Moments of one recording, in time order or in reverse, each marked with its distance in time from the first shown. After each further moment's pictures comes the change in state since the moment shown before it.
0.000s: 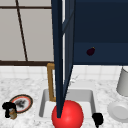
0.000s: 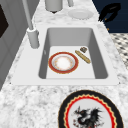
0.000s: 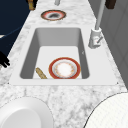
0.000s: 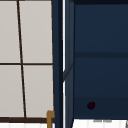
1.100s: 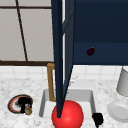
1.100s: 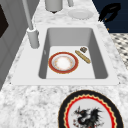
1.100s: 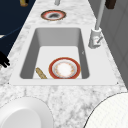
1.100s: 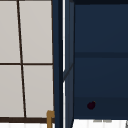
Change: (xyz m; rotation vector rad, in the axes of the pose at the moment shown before) left hand 0.011 0.078 -0.150 -0.011 0.021 -0.004; right hand 0.000 0.000 0.000 0.000 0.000 0.000
